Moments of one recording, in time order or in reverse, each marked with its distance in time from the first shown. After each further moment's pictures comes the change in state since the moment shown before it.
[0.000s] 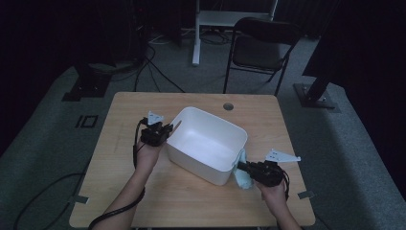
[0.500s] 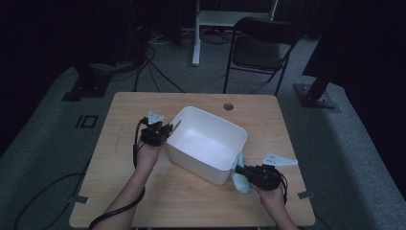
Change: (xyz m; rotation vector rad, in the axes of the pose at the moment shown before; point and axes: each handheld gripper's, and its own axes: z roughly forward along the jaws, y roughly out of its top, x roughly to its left) left arm 0.000 0.001 0.001 0.011 0.003 0.002; right arm 0.008 -0.008 0.003 0.021 0.007 -0.005
